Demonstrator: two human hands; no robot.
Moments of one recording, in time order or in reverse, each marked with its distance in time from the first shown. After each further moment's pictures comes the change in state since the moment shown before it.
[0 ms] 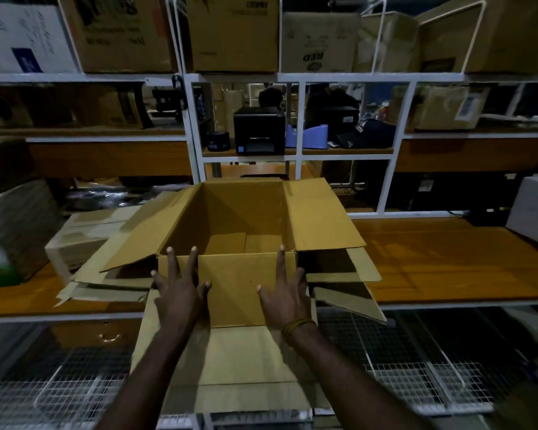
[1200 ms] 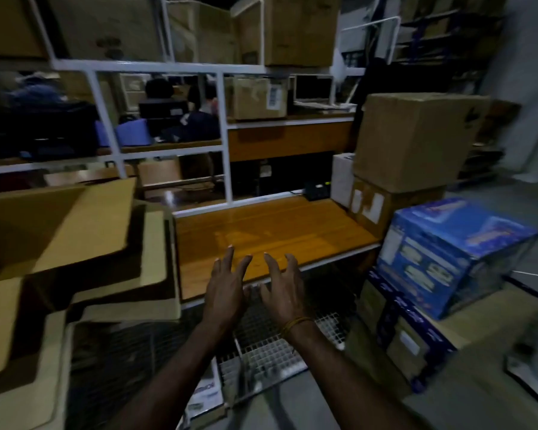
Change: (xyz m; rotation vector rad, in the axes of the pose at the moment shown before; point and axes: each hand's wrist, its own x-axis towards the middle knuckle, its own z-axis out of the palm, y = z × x) left_hand -0.203 0.438 0.180 -0.059 -0.173 0.718; right_hand -0.024 0.398 -0.206 -0.037 0.221 0.143
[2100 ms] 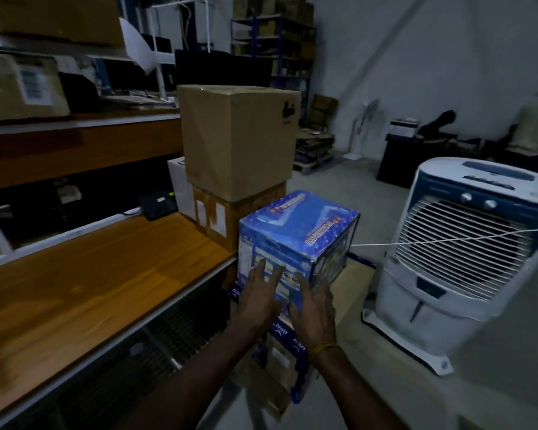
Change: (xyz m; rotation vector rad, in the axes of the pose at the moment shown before) left_hand 0.136 0.403 0.223 -0.310 -0.311 0.568; right_hand 0.013 0.402 -0.175 -0.187 0.367 0.491
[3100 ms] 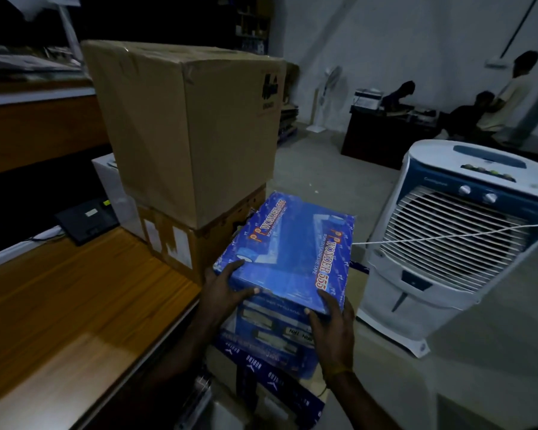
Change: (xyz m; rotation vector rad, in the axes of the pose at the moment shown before) left_hand 0.227 -0.137 0.044 -0.564 -0.078 -0.225; right_hand 0.148 0.067 0.086 0.379 0.287 0.304
